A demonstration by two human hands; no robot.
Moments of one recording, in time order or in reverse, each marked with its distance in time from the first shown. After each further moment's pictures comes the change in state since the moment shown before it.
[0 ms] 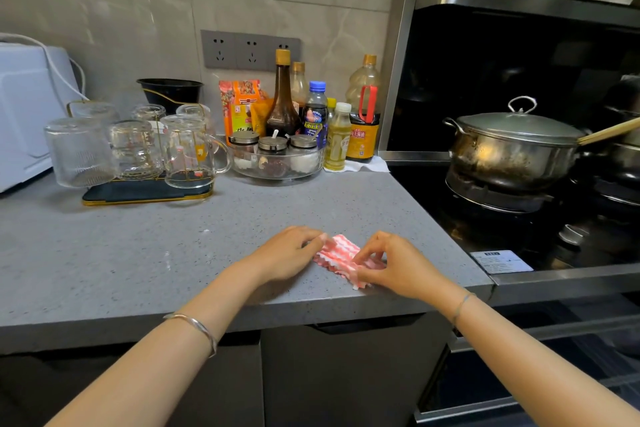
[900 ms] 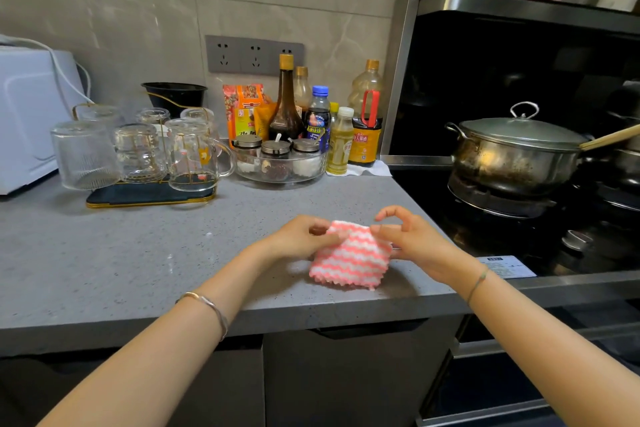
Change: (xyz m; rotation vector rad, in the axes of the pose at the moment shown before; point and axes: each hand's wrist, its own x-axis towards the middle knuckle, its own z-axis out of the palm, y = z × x) left_hand 0.011 0.029 -0.017 -0.481 -0.054 -0.103; right_hand 0.016 -0.004 -0.032 0.744 -0.005 0.259
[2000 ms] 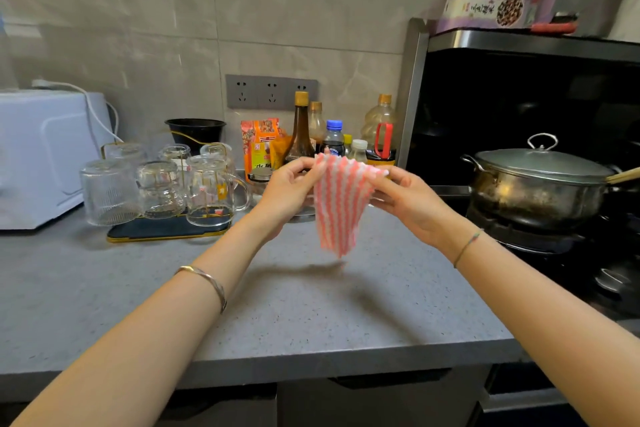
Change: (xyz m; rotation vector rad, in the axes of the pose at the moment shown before) left_hand 0.001 0.073 -0.070 -0.383 0.451 0.254; right_hand 0.048 -0.092 0.012 0.175 0.017 -0.279
